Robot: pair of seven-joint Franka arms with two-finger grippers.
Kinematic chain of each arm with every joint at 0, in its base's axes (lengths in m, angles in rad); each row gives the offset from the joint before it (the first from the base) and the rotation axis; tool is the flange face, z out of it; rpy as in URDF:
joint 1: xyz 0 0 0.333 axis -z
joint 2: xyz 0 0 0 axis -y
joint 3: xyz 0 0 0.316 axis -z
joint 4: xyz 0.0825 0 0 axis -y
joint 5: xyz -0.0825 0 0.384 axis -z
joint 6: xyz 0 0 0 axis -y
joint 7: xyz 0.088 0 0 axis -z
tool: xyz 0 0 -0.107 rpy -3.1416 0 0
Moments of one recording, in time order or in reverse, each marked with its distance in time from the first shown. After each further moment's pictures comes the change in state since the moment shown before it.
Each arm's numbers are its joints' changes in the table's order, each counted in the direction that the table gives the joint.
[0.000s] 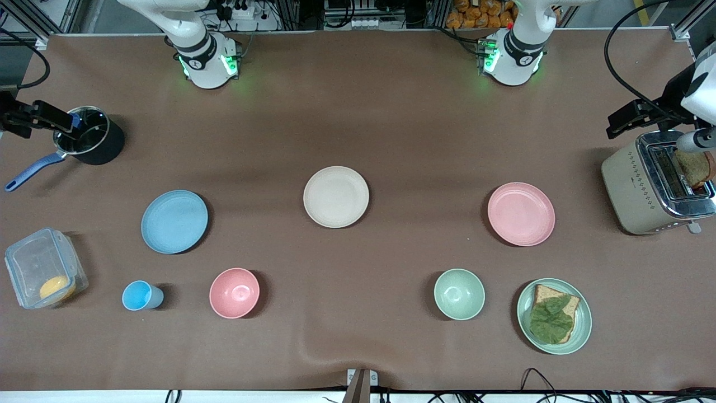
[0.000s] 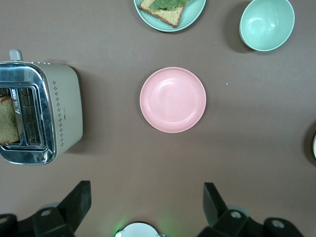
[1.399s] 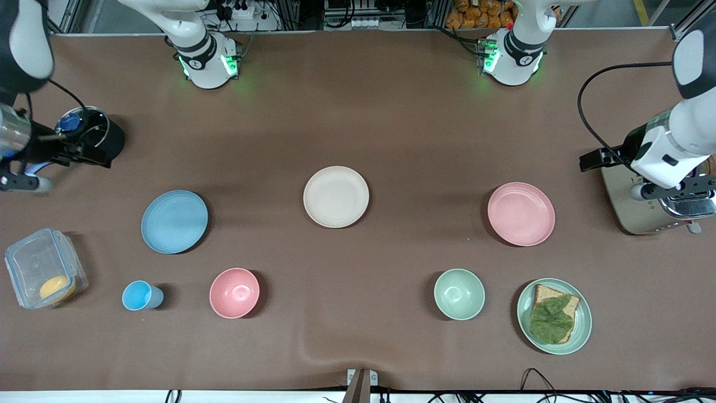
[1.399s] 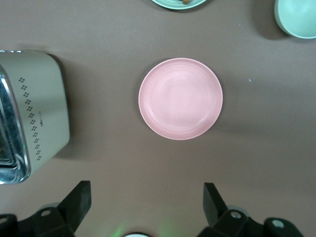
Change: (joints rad) left arm -0.017 -0.087 -0.009 -0.211 0.000 0.204 0.000; right arm 0.040 -0.096 0.003 -0.256 0.000 0.263 0.000
